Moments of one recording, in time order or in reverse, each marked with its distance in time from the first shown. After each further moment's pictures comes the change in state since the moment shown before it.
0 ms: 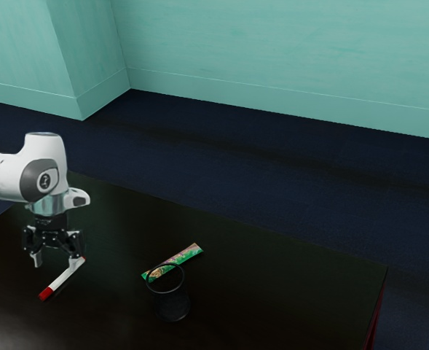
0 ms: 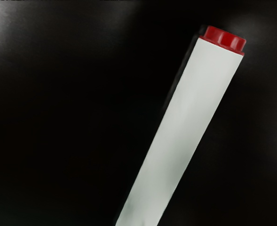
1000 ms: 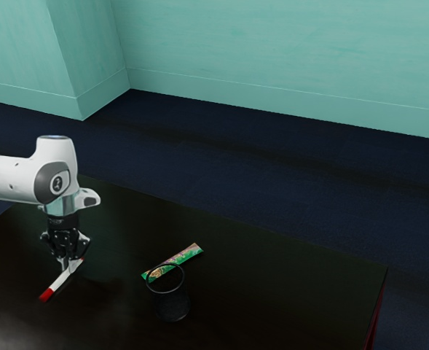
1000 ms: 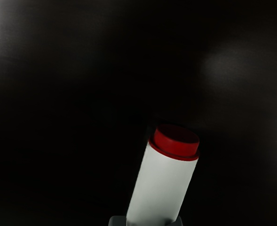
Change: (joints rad) arm -0.004 0.106 -0.014 0.075 -0.021 0.059 0.024
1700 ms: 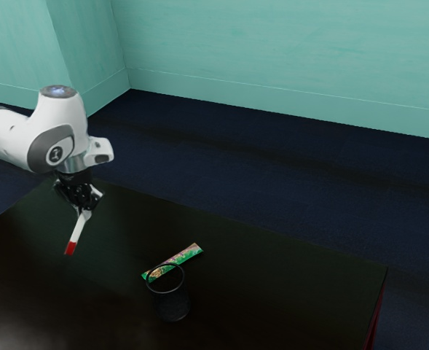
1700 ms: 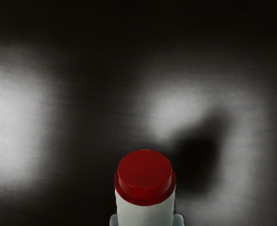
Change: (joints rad) arm 0.004 -0.244 -0.134 -0.004 0.170 0.070 -0.045
